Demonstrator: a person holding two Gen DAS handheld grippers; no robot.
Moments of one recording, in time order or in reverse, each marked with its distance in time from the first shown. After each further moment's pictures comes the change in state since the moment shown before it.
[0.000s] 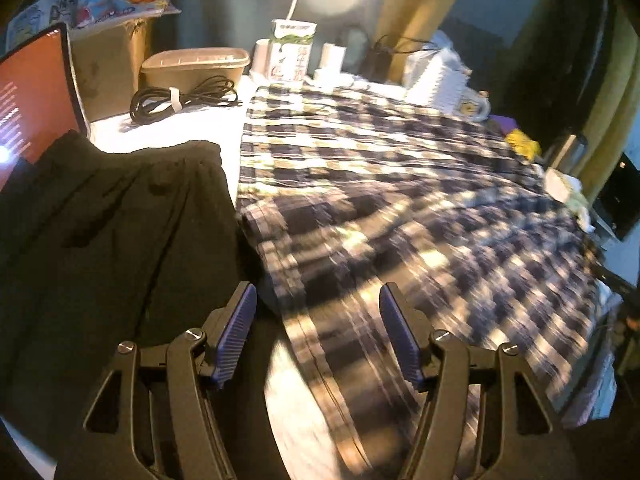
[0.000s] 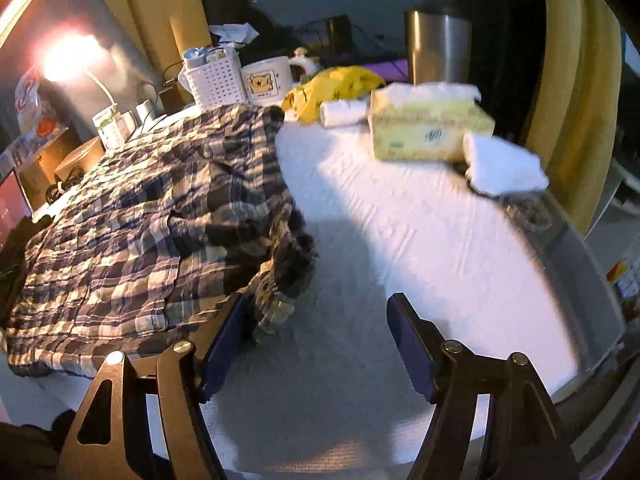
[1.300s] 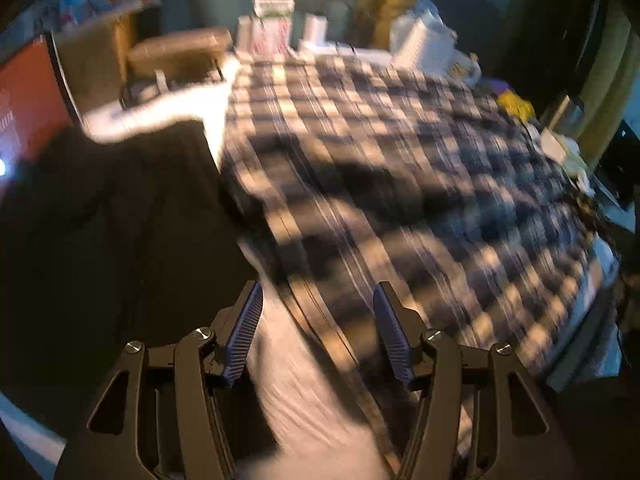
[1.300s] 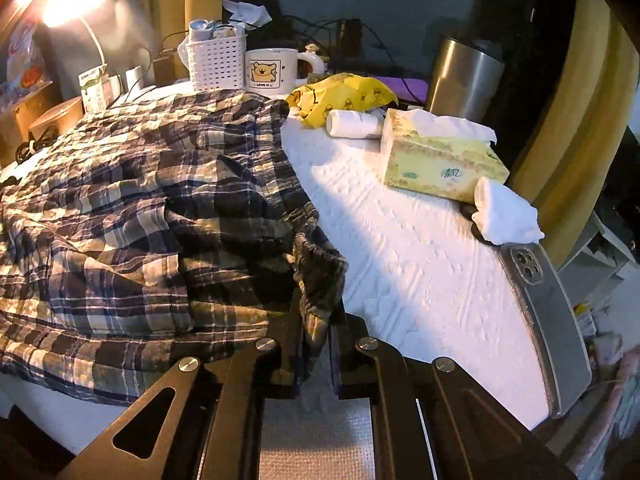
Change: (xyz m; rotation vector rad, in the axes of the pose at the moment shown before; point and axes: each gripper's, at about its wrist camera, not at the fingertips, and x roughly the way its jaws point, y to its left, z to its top) left arm -0.017 -0.028 -0.034 0.066 0.121 -0.002; right arm 0.019 0.036 0.016 -0.159 0.000 -0.181
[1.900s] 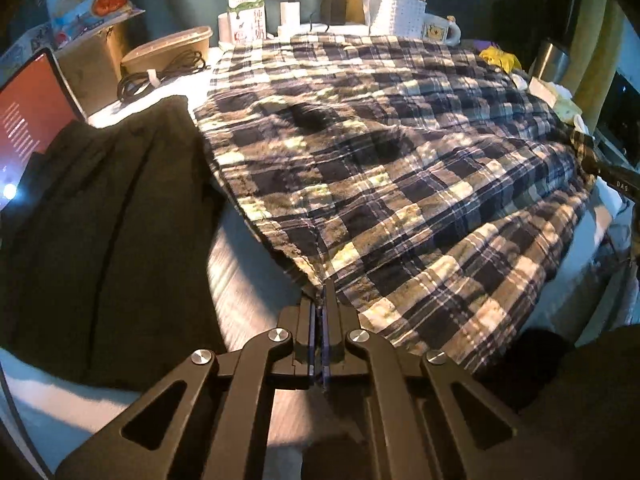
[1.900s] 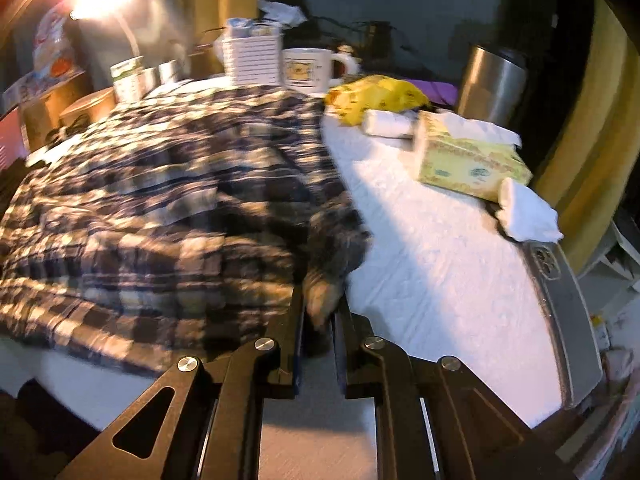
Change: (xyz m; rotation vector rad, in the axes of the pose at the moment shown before) left arm -0.016 -0.030 -0.035 0.106 0.032 0.086; right arm -0.017 0.013 -0.014 -0.061 -0.005 0.110
